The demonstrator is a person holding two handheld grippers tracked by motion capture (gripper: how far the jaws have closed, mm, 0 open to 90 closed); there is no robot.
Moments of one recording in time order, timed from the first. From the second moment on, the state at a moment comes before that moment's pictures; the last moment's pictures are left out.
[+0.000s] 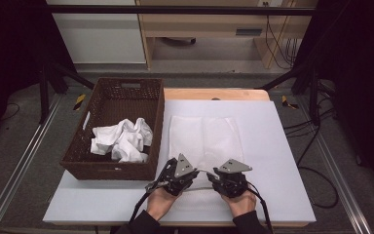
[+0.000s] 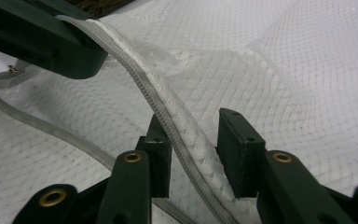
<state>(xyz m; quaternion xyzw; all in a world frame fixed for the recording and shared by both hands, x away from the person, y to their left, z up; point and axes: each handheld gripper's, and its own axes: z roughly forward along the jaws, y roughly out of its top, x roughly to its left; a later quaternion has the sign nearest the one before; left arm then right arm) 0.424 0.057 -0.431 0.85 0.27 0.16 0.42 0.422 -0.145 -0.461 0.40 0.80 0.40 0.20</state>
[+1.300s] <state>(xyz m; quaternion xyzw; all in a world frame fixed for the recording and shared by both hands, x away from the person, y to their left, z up) 0.415 0.182 -0.358 0.79 0.32 0.26 0.44 0.417 -0.158 -0.448 0.41 0.78 0.44 0.18</state>
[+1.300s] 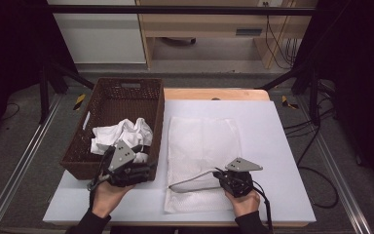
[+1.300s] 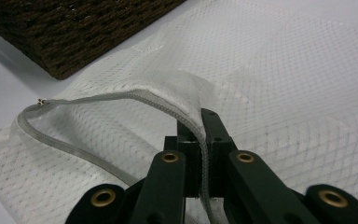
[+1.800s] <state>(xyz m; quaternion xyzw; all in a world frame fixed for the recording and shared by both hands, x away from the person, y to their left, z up) 0.473 0.208 -0.337 0.79 0.36 0.30 0.40 0.418 -0.159 -0.449 0.41 0.78 0.44 0.18</state>
